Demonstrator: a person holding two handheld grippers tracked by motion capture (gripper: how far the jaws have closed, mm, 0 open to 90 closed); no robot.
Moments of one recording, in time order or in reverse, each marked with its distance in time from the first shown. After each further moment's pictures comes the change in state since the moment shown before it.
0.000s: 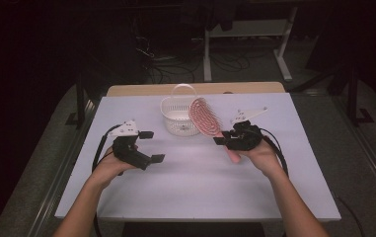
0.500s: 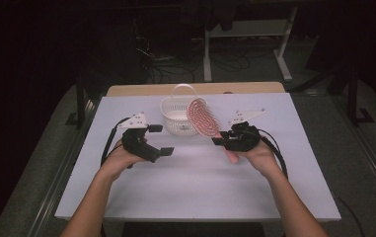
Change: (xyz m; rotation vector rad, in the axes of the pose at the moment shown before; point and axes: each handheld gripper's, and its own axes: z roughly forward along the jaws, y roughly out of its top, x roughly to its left) left arm 0.003 0.019 0.021 -0.029 -0.027 0.008; right arm 0.003 0.000 0.004 -0.010 0.000 -0.017
